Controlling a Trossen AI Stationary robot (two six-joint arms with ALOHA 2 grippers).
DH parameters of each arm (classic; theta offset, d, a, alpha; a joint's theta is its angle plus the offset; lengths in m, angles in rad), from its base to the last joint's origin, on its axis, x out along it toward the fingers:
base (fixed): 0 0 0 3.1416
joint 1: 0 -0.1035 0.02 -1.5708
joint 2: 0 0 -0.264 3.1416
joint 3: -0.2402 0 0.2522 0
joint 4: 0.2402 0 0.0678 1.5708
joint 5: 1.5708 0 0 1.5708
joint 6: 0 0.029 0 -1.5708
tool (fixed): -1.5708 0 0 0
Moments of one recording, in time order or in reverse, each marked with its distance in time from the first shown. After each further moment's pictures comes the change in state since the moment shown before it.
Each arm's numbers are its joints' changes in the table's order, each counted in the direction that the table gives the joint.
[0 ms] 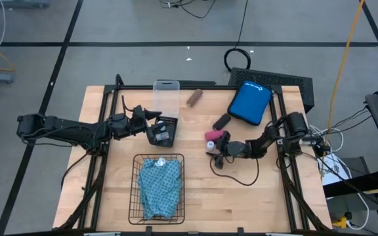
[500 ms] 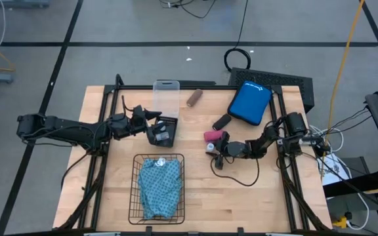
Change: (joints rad) left arm 0.000 0.000 0.000 0.002 0.000 -0.009; right arm -0.001 -0.009 0.022 0.000 0.012 -0.020
